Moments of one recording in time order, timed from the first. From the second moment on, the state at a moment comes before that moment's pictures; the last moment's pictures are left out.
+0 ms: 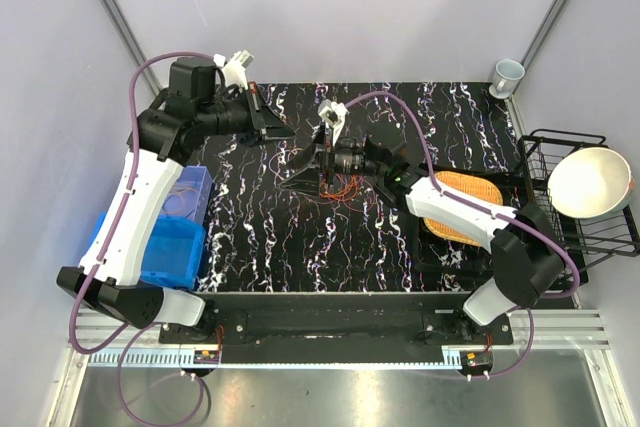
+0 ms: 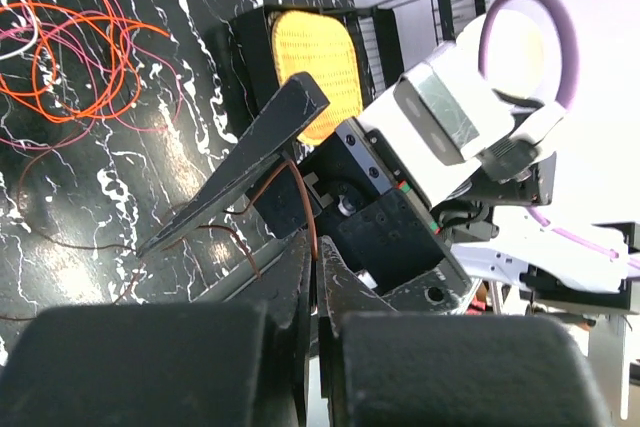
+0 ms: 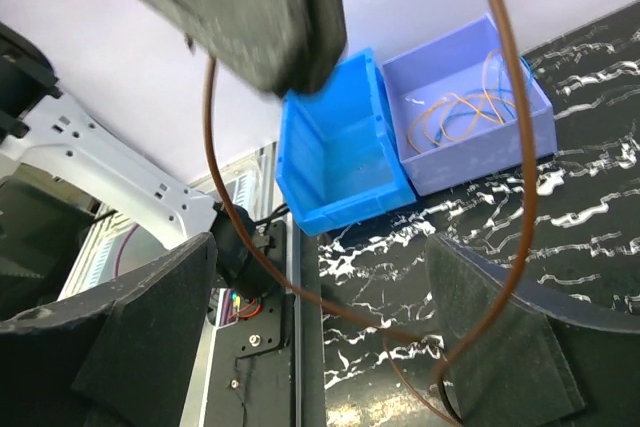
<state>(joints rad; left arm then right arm) -0.34 1.38 1.72 -0.89 0.63 -0.66 0.73 1.56 1.10 0.56 -0.78 0.53</state>
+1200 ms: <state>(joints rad) -0.30 1.27 1.67 -0.89 0.42 -0.63 0.75 1.55 1.09 0.43 -0.55 0.52</state>
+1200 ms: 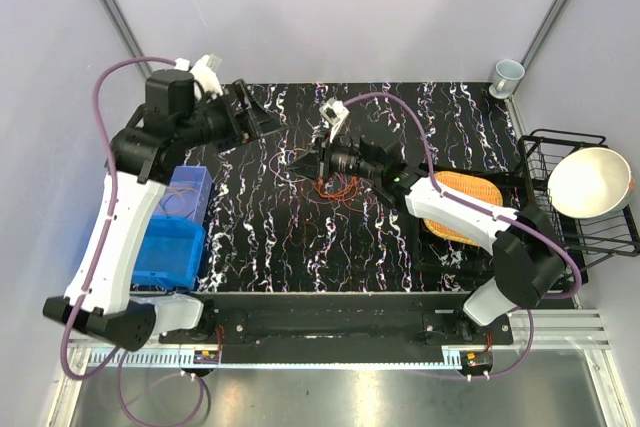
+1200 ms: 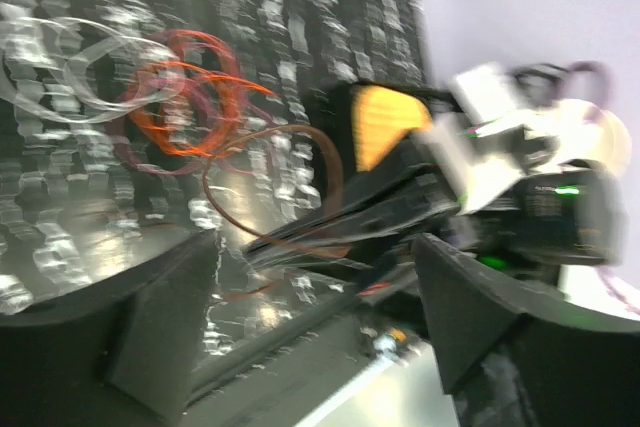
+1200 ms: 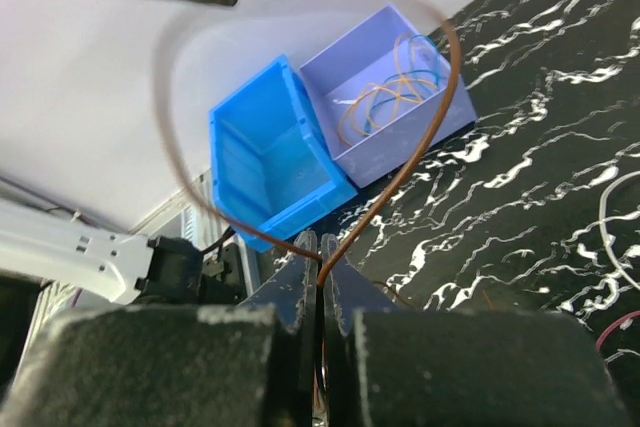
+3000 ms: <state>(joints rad) -0.86 1.13 1.23 -0.54 -0.28 -0.14 0.75 1.57 1.48 -0.08 -0.40 0.55</state>
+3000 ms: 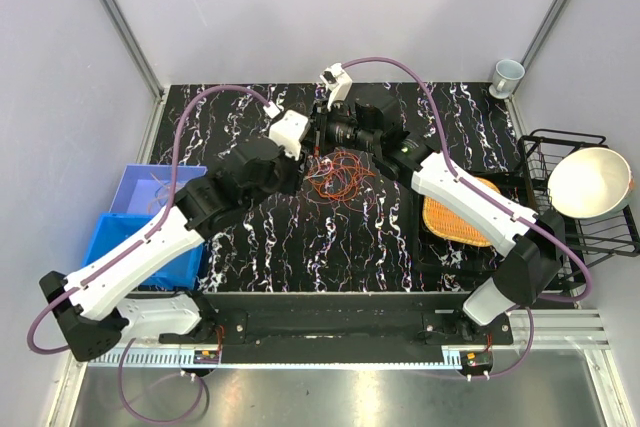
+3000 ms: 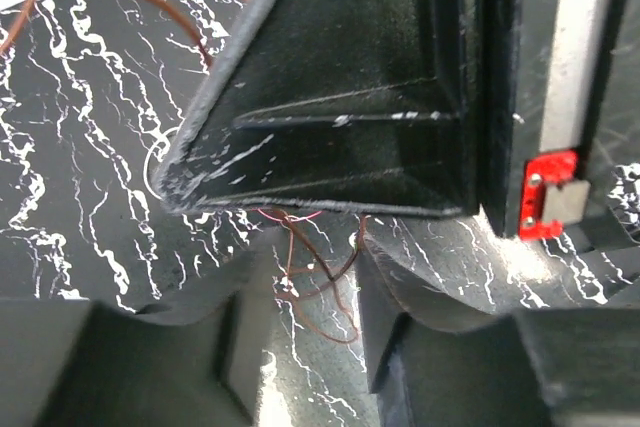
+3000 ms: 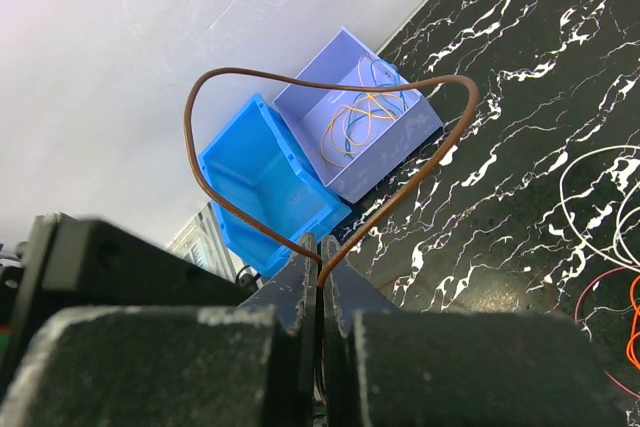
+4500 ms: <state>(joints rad) -0.40 1.03 1.72 -1.12 -0.85 -0.31 0.54 1.52 1.19 -0.18 -0.08 0.56</state>
